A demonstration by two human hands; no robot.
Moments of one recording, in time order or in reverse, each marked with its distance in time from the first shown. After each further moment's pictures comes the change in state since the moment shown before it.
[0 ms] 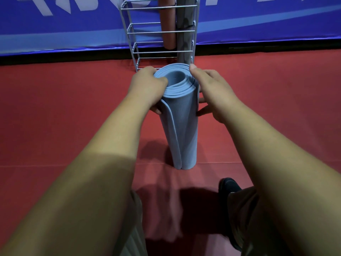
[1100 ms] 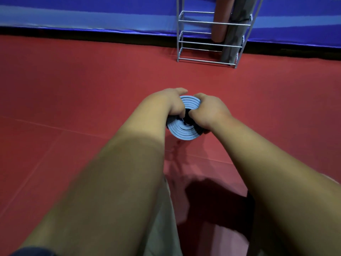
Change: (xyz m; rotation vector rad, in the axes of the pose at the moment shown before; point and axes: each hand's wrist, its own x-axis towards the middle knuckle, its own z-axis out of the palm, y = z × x) left_hand -0.010 -0.098 -0.094 0.519 -0.338 -0.181; right_hand -0.027 0.026 0.165 -0.851 -0.183 -0.168
